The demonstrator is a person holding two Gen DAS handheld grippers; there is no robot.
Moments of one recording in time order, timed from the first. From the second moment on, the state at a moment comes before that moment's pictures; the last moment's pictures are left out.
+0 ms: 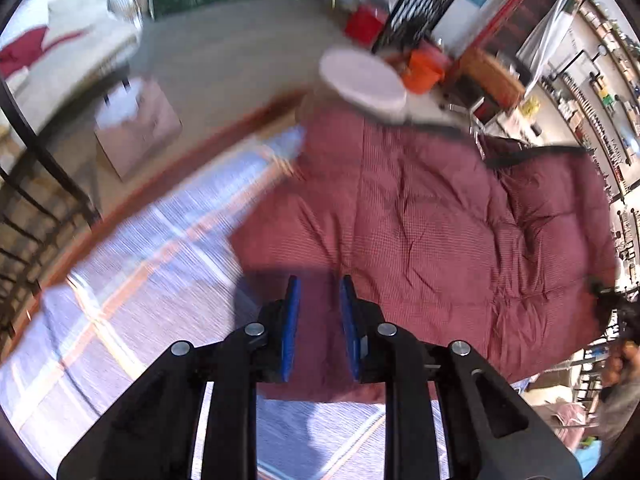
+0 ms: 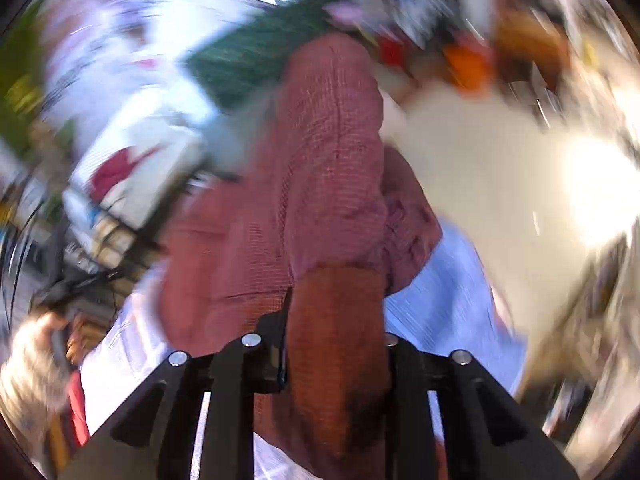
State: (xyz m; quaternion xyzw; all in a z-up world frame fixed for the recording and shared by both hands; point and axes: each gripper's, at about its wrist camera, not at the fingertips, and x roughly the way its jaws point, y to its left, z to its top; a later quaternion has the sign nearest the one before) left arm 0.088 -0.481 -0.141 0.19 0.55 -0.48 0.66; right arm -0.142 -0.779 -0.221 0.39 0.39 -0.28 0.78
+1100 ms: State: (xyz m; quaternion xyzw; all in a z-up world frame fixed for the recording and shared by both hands) left arm -0.067 -0.432 -0.031 0.33 0.46 -0.40 0.72; right arm -0.037 -0.653 -0.116 0.21 0.54 -0.34 0.74
